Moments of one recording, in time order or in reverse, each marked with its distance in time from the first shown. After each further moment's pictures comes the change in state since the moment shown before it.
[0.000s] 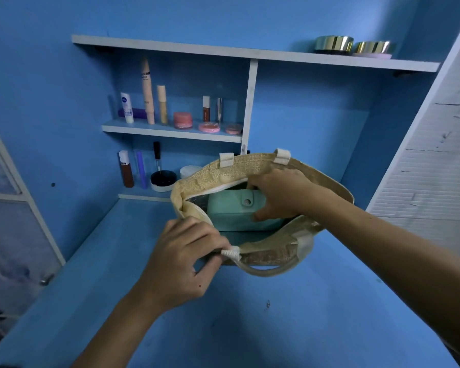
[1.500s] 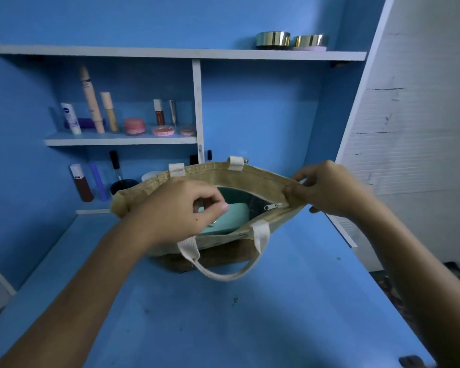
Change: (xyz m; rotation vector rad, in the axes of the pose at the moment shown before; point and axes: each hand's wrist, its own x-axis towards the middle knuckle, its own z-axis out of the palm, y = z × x) left_hand 0.109 0.022 -0.005 -0.186 -0.494 -0.224; right_hand -0.114 0.081 0.015 0.739 0.260 0.533
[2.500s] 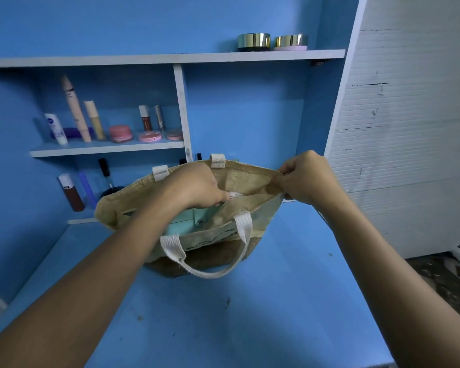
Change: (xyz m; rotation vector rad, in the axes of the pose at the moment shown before) left_hand 0.079 0.019 0.013 0.235 -0.239 -0.429; right_hand 0.010 -0.013 0.009 0.194 0.149 0.183
